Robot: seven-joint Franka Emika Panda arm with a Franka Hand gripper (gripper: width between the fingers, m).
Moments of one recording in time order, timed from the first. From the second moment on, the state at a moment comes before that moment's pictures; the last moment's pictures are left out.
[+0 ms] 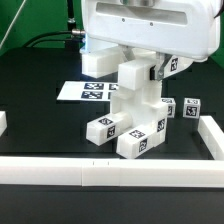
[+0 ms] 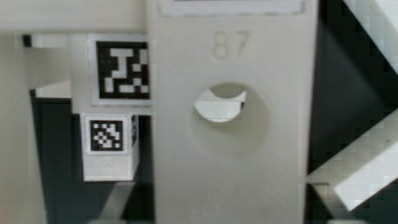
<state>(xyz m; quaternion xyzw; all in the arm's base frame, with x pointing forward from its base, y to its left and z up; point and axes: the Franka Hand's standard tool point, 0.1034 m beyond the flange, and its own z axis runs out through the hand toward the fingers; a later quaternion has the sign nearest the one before) 0.581 0.025 0.121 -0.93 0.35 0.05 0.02</state>
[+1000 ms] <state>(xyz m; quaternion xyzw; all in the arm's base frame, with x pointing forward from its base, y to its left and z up) 0.575 0.029 0.100 -0.94 0.35 0.05 0.01</state>
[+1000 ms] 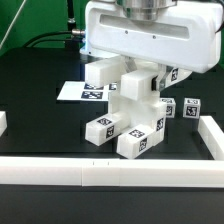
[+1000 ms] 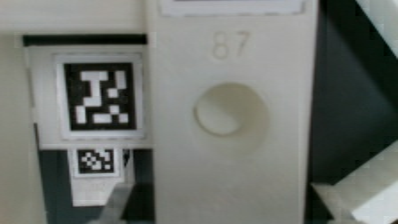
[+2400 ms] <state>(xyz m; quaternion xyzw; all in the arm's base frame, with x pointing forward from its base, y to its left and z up) 0.575 0.019 0.076 -0.94 0.33 0.04 0.00</state>
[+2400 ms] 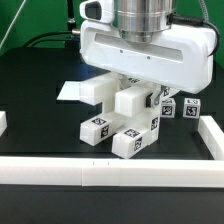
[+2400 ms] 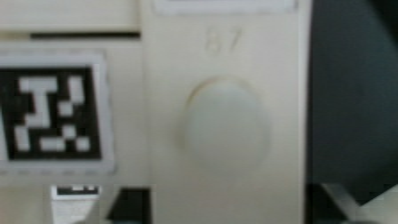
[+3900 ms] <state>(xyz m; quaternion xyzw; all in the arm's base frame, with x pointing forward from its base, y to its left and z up) 0.583 -0.003 0.124 -0.98 0.20 0.04 0.03</state>
